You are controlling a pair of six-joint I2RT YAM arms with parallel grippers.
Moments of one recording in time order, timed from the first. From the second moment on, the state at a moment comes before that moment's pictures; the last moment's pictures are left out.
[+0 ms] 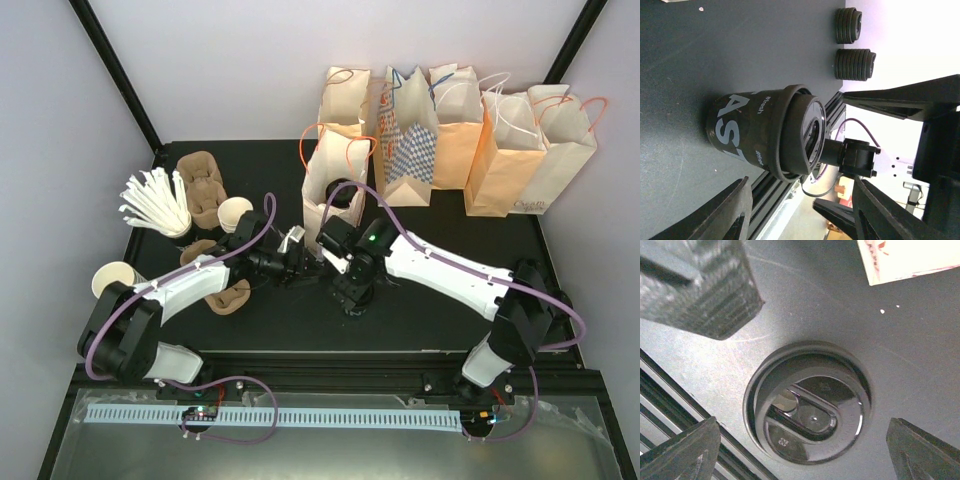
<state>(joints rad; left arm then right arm) -0.47 1.38 0.72 -0.12 0.94 -0.84 0.96 1.61 1.37 -1.13 0.08 0.02</state>
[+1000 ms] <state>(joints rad) -0.45 1.47 0.71 -0.07 1.00 -0.79 0.83 1.53 1.32 -1.29 -0.14 1.54</state>
